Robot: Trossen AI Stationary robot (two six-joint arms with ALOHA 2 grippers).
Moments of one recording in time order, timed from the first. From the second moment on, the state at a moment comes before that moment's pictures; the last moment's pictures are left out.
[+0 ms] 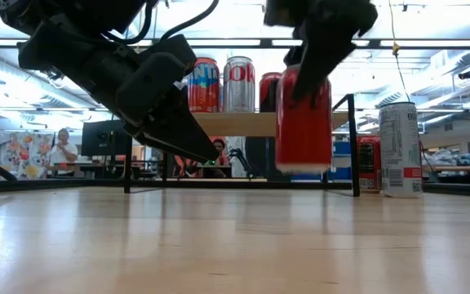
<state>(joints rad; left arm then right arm) -0.35 1.71 0.73 0.30 -0.53 -0.43 0.20 1.68 1.29 -0.71 0.18 0.12</state>
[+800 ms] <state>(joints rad) -0.35 1.71 0.73 0.30 -0.54 -0.46 -0.13 1.51 1.63 -1.10 0.14 -0.24</state>
